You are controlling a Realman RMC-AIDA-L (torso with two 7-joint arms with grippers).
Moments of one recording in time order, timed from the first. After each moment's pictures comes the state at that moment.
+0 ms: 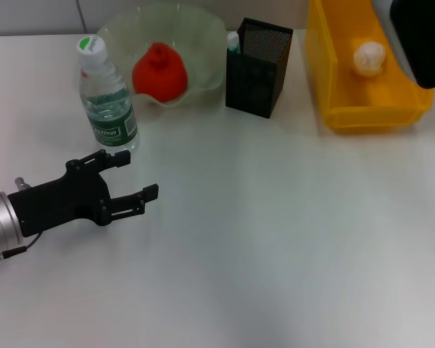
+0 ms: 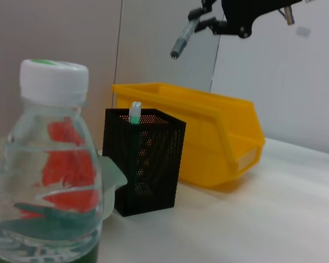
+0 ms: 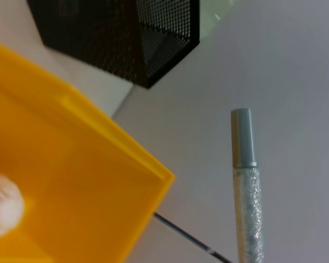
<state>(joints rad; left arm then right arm) -0.42 -1.91 1.56 0.25 0.95 1.29 -0.88 0.53 2.09 -1.46 -1.44 -2.92 -0.68 1.11</state>
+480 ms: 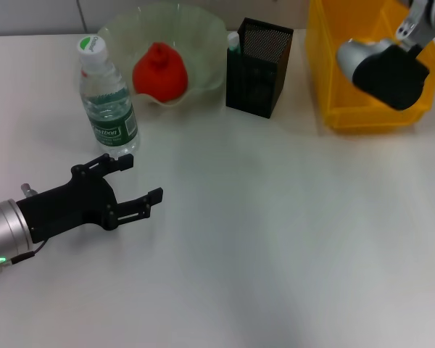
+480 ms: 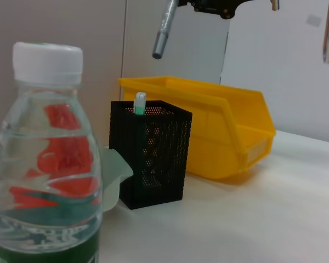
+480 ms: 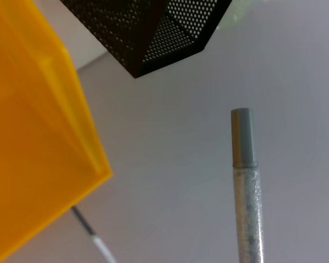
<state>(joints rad) -0.40 -1.95 1.54 0.25 0.95 1.25 -0.82 0.49 2.09 -1.65 -1.25 -2.92 -0.19 0.79</state>
